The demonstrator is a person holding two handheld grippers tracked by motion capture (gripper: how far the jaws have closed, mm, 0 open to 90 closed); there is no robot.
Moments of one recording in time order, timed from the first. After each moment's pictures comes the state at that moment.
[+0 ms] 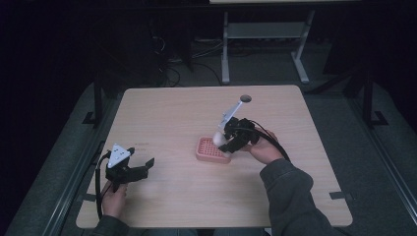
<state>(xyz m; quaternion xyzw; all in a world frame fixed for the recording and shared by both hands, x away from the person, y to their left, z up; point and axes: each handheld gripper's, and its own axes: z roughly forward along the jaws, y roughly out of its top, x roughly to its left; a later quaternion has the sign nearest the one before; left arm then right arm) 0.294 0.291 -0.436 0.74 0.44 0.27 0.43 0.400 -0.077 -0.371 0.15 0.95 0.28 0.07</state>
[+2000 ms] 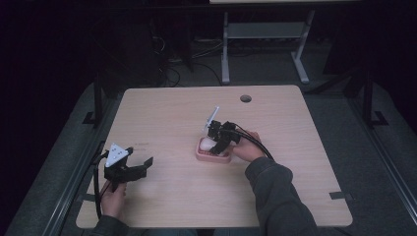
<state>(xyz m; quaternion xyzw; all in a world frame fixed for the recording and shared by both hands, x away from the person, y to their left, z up) 0.295 0.295 -0.435 0.73 0.44 0.27 0.44 0.428 -0.033 -0.416 0.16 0.96 0.20 0.06</state>
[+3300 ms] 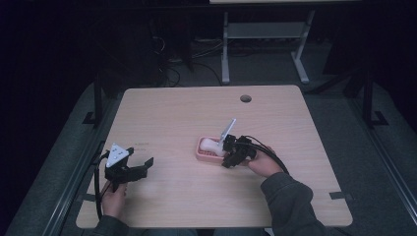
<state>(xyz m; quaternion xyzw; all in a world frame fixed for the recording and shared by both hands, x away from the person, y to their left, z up) 0.294 0.294 -0.436 0.73 0.44 0.27 0.44 0.387 -0.075 -0.425 0.16 0.96 0.22 -0.02</state>
